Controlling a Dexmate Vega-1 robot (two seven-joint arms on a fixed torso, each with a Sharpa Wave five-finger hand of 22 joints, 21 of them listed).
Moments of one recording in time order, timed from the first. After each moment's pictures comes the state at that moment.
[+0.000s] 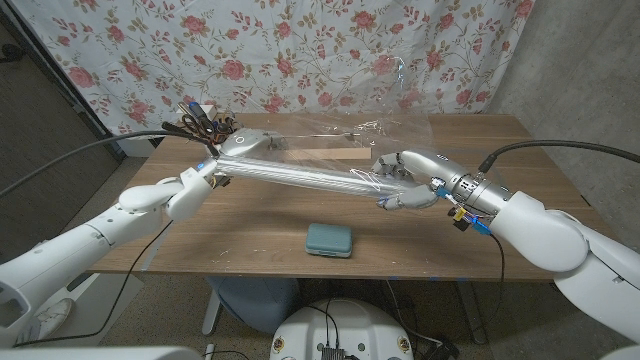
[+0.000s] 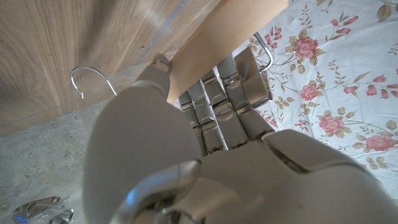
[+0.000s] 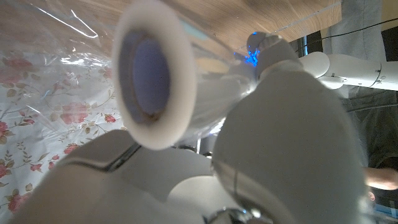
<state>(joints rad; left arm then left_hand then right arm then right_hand) 0.80 0.99 0.54 -1.57 0.77 -0.39 0.53 1.27 0.09 0.37 -0.16 0.17 0.63 0.00 0.72 0.45 0.62 -0.11 0.90 0.63 1.05 -0.11 0.21 0.62 0.69 -0.15 1.15 0.17 -1.60 -0.84 0.10 -2.48 -0.34 0.06 0.18 1.24 -0.13 0.32 -0.15 0.66 0.60 -0.02 0.72 0.69 0.66 0.09 1.18 1.22 0.96 0.02 1.12 1.24 1.04 -0.13 1.55 0.47</state>
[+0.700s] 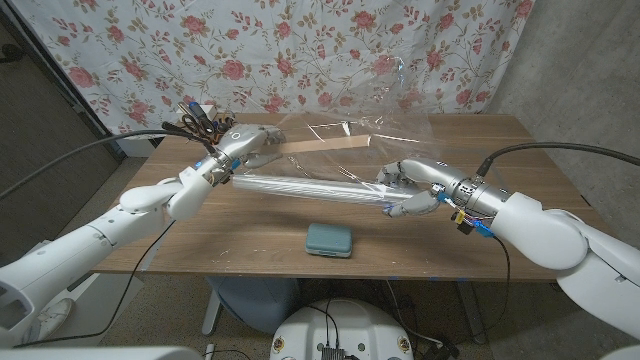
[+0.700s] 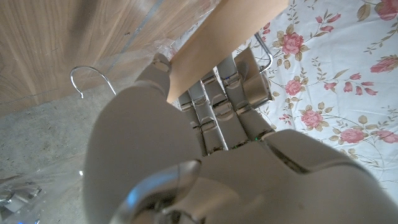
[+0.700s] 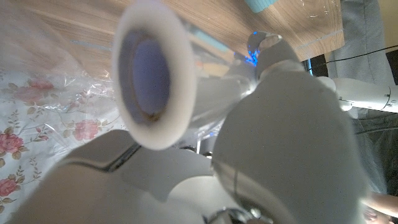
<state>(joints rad) 0.81 0.97 0.52 -1.57 0.73 -0.37 0.57 1.27 0.09 0.37 -0.16 0.17 0.63 0.00 0.72 0.45 0.62 -0.11 0.90 0.63 1.05 -0.11 0.21 0.62 0.69 -0.15 1.16 0.17 -1.60 -0.89 0.10 -2.48 -0.35 -0.01 0.23 1.24 -0.13 0.32 -0.15 0.66 0.60 -0.02 0.72 0.69 0.66 0.09 1.18 1.22 0.96 0.02 1.12 1.24 1.04 -0.13 1.55 0.48</state>
